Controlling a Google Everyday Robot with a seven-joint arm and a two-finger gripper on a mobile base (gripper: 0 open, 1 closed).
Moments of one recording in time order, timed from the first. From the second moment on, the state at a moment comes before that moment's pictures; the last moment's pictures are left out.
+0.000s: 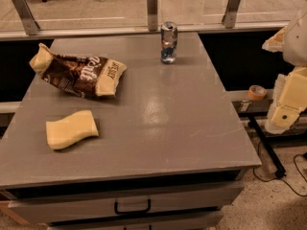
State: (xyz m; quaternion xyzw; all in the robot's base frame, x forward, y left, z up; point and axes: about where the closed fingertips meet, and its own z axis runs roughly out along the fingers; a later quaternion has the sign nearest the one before) arm 0.438 -0.217 0.976 -0.60 0.78 -0.03 0.16
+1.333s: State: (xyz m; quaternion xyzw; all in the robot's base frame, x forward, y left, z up) arm 0.478 -0.037 1.012 -0.56 0.74 0.15 0.33
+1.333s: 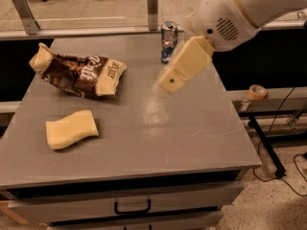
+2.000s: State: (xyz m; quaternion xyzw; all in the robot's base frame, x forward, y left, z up) arm 0.496 0.045 1.031 -0.53 0.73 0.16 0.40
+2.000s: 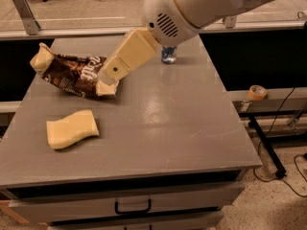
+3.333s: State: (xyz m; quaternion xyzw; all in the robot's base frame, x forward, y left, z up) arm 0.556 0.115 0.953 -0.51 0.72 0.17 0.44
